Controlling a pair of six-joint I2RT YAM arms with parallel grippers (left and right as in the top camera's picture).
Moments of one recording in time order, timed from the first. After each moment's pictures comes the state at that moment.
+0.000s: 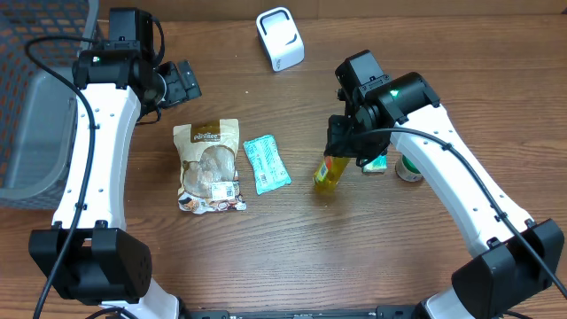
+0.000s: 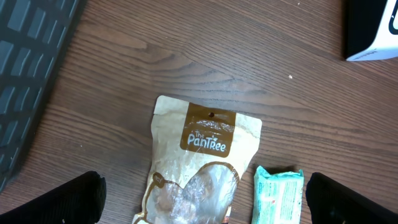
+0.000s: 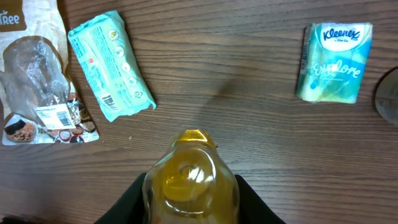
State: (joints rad) left arm -0.01 1.78 1.76 -1.13 -0.01 -0.41; right arm 0.44 1.72 1.62 -1.26 -0.14 0.46
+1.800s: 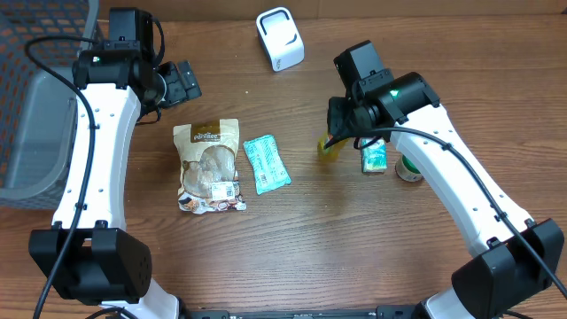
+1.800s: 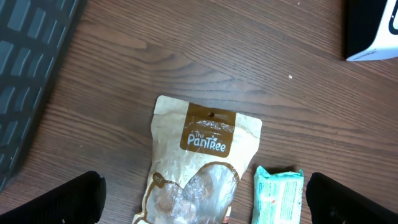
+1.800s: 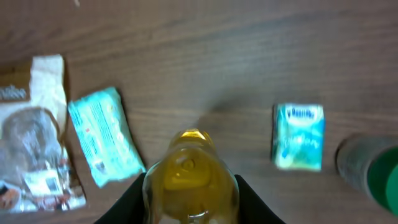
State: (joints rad) left arm -0.01 1.78 1.76 -1.13 -0.01 -0.41; right arm 0.44 1.72 1.62 -1.06 0.03 0.46
